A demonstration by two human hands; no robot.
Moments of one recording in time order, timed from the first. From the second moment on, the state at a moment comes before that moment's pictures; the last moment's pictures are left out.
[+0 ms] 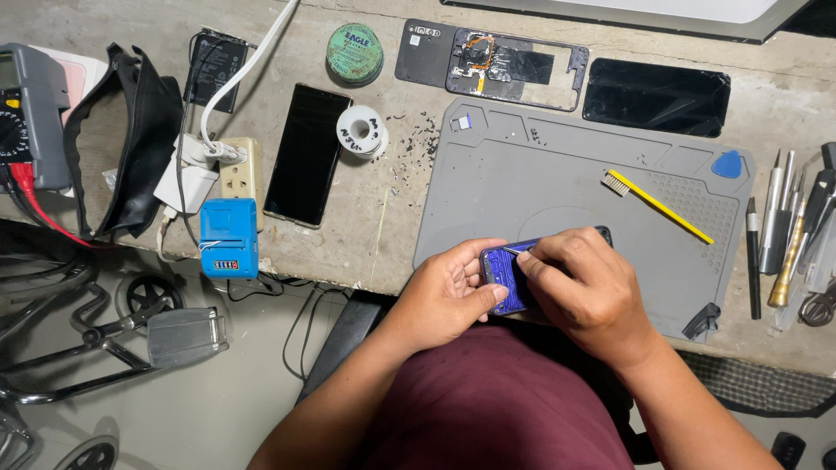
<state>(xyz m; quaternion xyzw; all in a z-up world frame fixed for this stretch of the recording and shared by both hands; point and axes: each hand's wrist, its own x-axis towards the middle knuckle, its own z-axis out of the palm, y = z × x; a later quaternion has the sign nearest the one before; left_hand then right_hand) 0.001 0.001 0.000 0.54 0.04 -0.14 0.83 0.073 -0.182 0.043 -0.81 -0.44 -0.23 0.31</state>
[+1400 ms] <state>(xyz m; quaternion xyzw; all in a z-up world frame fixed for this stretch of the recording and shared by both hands) 0.000 -0.006 0.012 0.61 0.04 -0.09 0.79 0.074 -0.185 0.044 -0.81 -0.38 -0.17 0.41</state>
